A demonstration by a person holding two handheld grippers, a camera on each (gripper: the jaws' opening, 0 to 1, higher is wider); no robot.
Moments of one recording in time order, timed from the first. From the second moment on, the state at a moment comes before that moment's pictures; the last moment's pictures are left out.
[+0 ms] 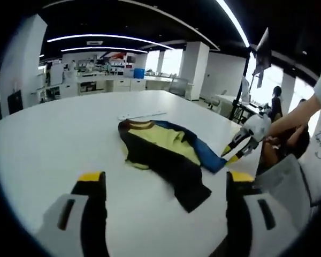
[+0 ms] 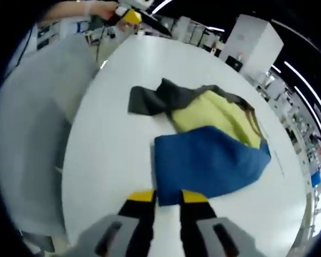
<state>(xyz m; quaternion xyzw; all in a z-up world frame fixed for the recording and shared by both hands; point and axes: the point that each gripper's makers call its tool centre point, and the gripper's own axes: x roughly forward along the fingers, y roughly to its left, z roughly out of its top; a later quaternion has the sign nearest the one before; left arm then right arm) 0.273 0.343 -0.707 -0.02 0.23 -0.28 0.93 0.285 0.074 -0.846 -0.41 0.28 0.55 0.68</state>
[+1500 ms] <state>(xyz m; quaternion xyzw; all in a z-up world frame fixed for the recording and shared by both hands) 0.269 0.331 -0.719 -0.01 0.25 -0.30 0.92 0.376 0.114 -0.816 -0.40 0.26 0.52 0.71</state>
